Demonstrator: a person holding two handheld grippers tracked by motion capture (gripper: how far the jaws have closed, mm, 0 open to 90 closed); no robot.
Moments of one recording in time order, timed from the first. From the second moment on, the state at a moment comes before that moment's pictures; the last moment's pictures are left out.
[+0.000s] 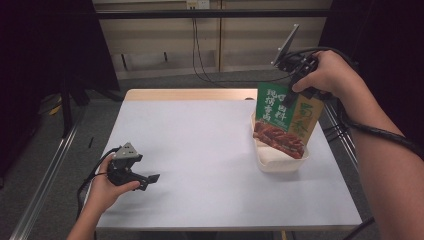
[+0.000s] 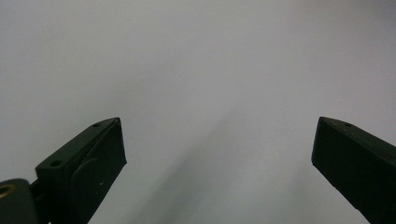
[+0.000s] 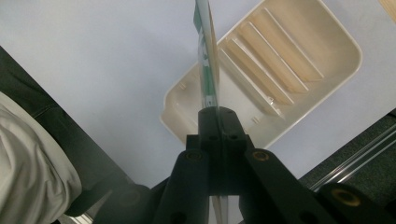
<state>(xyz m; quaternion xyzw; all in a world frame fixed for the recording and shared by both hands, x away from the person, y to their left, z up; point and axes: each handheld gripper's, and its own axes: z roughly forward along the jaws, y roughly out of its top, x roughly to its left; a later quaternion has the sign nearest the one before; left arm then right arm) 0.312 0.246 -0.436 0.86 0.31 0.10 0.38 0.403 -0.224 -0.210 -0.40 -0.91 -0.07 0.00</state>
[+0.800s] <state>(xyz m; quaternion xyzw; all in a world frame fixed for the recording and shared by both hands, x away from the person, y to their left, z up) 0.312 0.246 -0.436 0.86 0.31 0.10 0.38 0.405 -0.235 -0.230 -0.41 -0.91 -0.06 0.01</state>
